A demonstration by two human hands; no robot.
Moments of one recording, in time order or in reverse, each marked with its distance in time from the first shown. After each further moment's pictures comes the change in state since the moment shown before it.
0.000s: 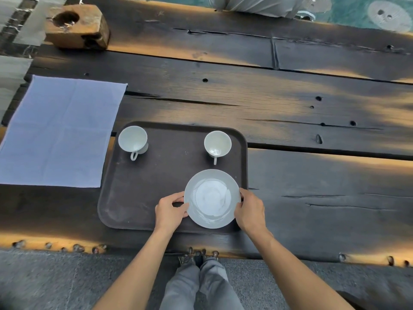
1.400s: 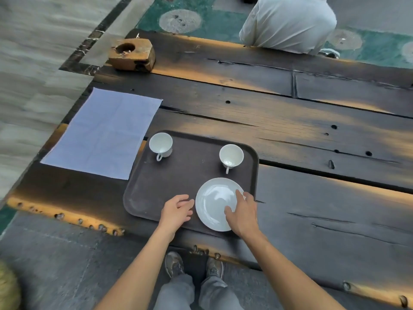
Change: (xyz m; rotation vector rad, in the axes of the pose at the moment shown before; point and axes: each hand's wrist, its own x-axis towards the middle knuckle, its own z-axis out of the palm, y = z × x) left_hand -0.042 0.021 -0.020 -0.112 0.044 -0.131; right_hand -0.023 -0.031 -0.011 -0.071 -0.161 -0.127
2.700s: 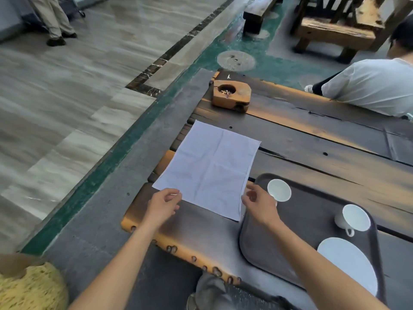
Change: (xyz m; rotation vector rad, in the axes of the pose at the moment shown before) left_hand 0.087 0.067 -0.444 0.044 0.167 0.203; right_hand 0.024 -0.360 0.148 0.147 0.058 -0.243
